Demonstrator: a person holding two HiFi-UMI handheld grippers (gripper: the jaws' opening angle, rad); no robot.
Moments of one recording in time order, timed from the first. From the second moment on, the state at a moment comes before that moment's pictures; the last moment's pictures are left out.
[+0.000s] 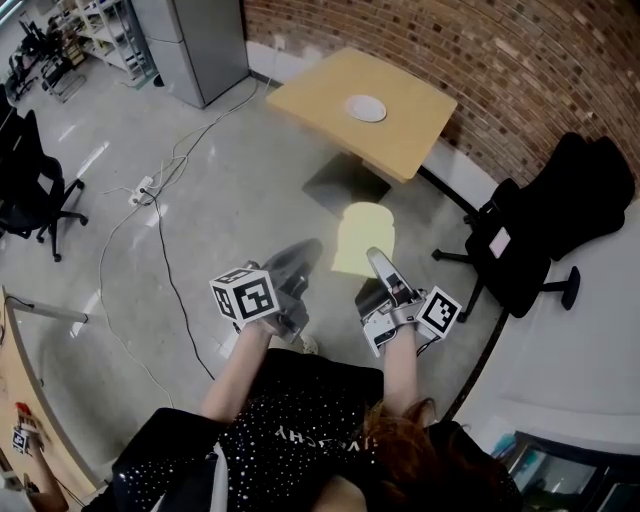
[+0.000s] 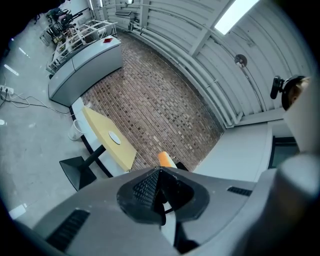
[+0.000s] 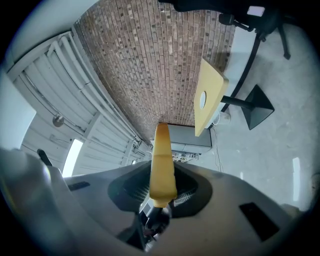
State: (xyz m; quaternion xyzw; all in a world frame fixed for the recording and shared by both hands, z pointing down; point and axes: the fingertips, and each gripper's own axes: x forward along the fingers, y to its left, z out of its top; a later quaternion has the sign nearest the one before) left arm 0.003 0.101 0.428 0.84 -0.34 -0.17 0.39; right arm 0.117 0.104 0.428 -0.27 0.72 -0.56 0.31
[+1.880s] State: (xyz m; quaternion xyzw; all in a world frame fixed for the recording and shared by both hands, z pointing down) left arm 0.023 -0.179 0.420 0.84 -0.30 -0.17 0.42; right arm 0.131 -0.161 0.426 -0.30 0.69 -0.56 0.33
